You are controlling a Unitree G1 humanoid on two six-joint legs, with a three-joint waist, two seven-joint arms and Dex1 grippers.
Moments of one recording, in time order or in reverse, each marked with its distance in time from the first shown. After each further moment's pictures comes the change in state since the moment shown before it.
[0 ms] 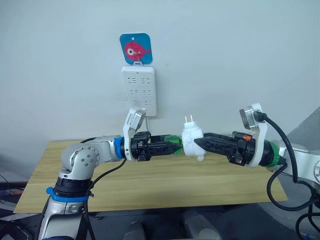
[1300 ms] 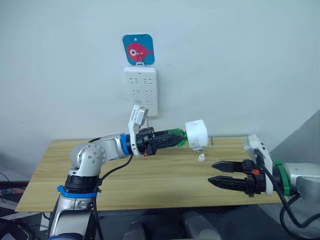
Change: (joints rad) left arm -0.033 -0.066 0.020 0.072 0.001 0.010 0.059; right arm 0.359 -0.248 -0.072 -0.171 -0.694 -0.127 0.504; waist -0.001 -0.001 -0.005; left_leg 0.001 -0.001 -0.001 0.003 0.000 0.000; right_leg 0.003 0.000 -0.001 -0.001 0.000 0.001
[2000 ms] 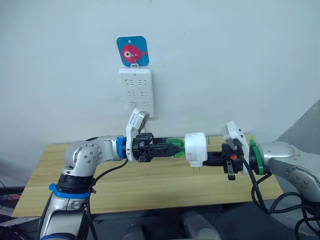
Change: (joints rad) left arm -0.003 0.054 -0.039 -0.029 0.005 0.030 -0.083; right arm -0.364 0.253 0.240 0.068 -0.213 0.025 0.173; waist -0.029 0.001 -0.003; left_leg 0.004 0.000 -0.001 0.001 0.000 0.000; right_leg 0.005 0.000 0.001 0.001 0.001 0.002
